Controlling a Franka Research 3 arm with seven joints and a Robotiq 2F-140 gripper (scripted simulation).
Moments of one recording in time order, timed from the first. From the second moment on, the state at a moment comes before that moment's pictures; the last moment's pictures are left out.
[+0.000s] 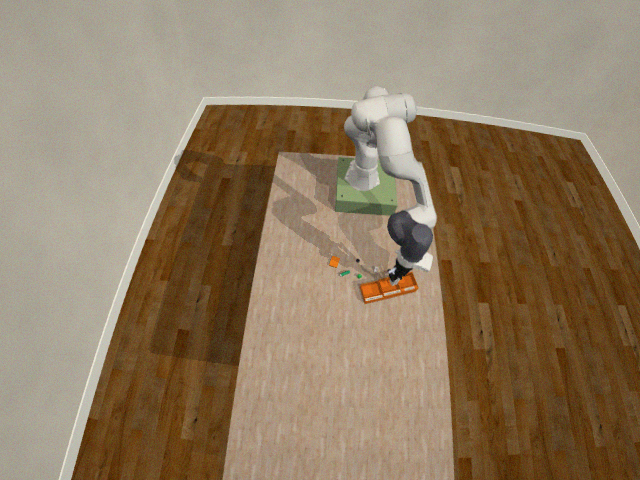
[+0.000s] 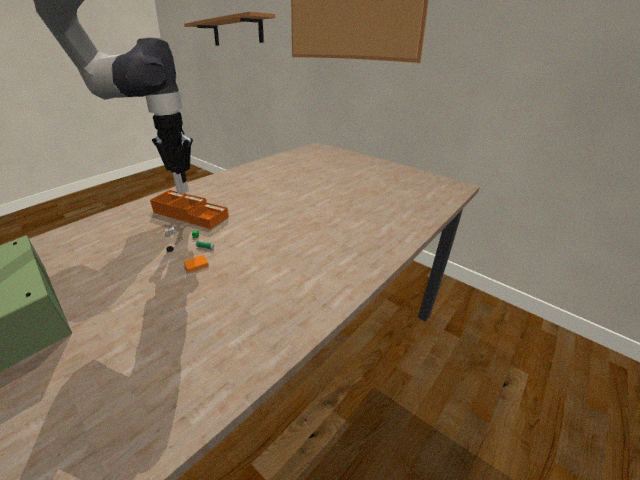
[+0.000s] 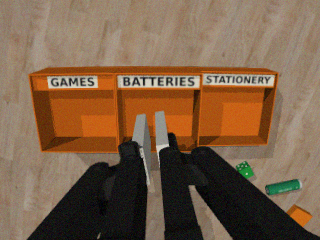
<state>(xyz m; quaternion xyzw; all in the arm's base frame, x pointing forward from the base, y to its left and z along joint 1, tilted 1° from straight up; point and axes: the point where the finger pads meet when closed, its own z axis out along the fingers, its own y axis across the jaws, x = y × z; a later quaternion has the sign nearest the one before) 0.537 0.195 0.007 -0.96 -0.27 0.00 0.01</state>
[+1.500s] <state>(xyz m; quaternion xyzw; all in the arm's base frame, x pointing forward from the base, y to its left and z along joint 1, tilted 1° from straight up) 0.500 0.271 -0.014 -0.96 -0.28 0.01 0.01</state>
